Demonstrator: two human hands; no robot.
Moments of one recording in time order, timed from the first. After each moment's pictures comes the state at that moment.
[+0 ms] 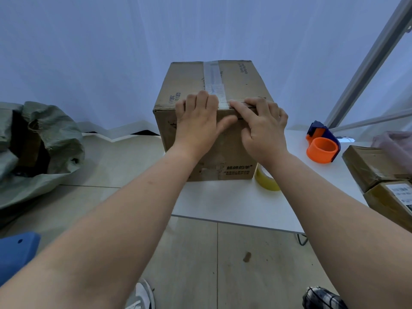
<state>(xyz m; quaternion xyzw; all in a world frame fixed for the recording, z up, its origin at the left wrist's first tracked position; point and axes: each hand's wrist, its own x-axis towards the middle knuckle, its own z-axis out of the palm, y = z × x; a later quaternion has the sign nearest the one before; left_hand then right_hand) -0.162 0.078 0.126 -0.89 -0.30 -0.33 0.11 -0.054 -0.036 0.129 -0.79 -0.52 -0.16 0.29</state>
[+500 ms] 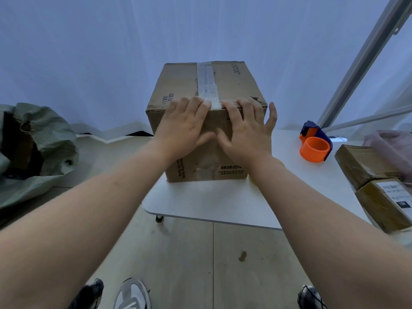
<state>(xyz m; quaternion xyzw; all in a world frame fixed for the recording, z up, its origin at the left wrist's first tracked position) -0.185 0.092 0.129 -0.93 -0.18 -0.27 0.20 -0.064 -0.025 0.116 -0.80 -0.50 -0.26 0.23</state>
